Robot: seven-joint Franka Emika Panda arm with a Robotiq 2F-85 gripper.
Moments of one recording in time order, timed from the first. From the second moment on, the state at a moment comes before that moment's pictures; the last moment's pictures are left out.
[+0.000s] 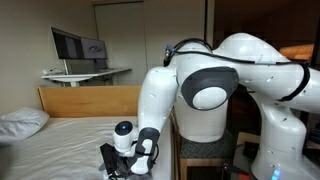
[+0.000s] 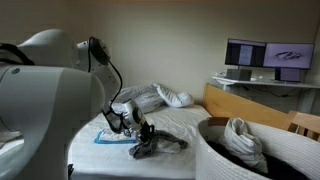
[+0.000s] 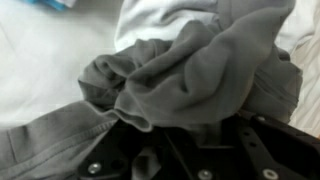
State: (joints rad) arm 0.92 1.11 -0.60 -1.85 0.11 3.07 2.55
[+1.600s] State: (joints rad) arm 0.49 0.89 -0.45 -1.38 -0.13 2.42 2.55
